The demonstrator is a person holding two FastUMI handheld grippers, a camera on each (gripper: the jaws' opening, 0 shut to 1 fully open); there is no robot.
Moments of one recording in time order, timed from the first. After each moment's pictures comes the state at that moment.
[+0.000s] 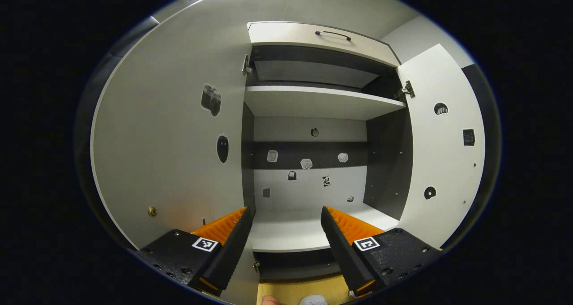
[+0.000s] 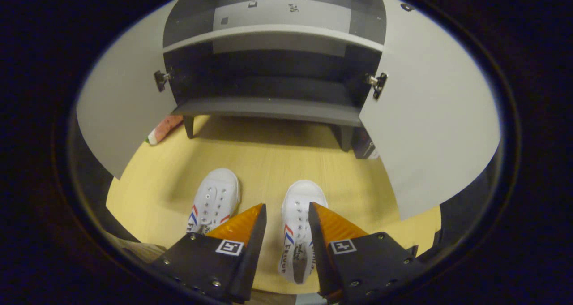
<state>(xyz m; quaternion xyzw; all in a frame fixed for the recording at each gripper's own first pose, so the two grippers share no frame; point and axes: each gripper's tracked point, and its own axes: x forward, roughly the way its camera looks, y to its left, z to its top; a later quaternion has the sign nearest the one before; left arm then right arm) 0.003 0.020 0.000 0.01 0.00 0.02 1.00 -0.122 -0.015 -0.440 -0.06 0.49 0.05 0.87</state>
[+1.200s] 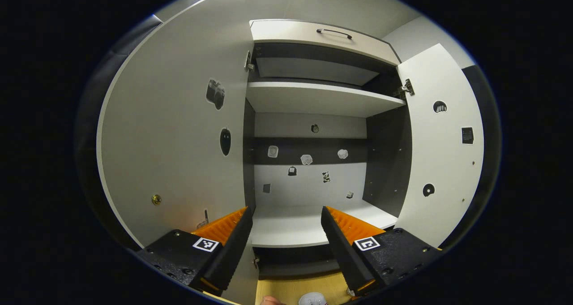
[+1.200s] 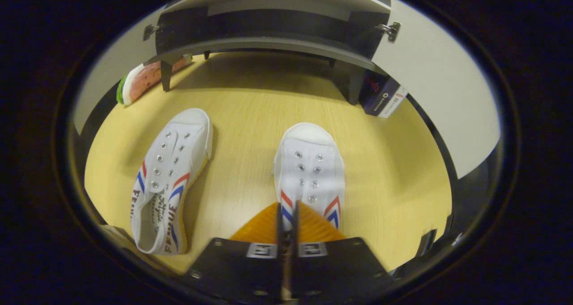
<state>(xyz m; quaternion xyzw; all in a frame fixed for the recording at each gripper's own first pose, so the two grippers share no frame) -0.005 0.021 -0.007 0.00 0.01 0.02 1.00 -0.148 -0.030 -0.531 -0.10 0.52 0.02 0.85</state>
